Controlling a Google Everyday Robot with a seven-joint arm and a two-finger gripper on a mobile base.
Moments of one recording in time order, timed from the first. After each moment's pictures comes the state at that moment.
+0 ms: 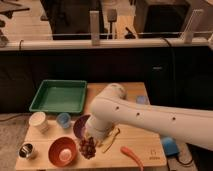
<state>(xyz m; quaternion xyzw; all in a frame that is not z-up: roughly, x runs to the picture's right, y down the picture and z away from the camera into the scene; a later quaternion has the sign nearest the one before) -0.071 0.211 0.607 -0.27 -0.30 -0.40 0.82</state>
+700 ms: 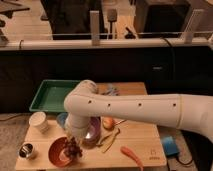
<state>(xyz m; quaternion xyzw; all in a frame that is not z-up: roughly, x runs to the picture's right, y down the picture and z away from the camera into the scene) -0.141 0.217 0.610 -0.29 -0.32 -0.45 0.78</state>
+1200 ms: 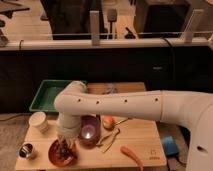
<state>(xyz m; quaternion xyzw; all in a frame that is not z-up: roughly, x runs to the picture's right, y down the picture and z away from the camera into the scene) -0.183 0.226 0.615 -0.30 -0.35 -0.46 0.76</state>
